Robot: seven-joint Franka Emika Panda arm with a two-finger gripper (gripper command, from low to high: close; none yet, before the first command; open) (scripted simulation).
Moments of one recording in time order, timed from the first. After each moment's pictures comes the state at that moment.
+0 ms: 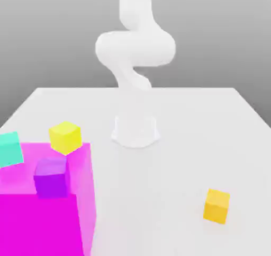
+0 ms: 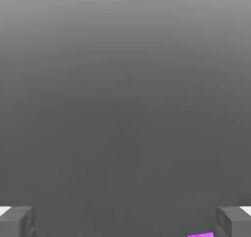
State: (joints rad) arm -0.01 -0.71 0.05 -2.33 0.01 2.35 0.88
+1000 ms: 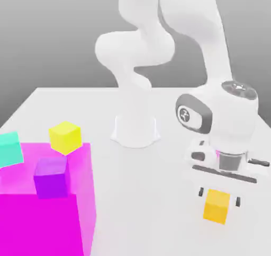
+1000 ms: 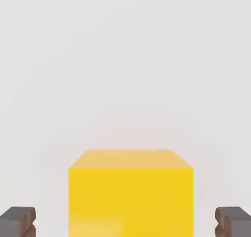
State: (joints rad) arm 0.22 0.35 0.22 -2.60 -0.34 2.93 1.94
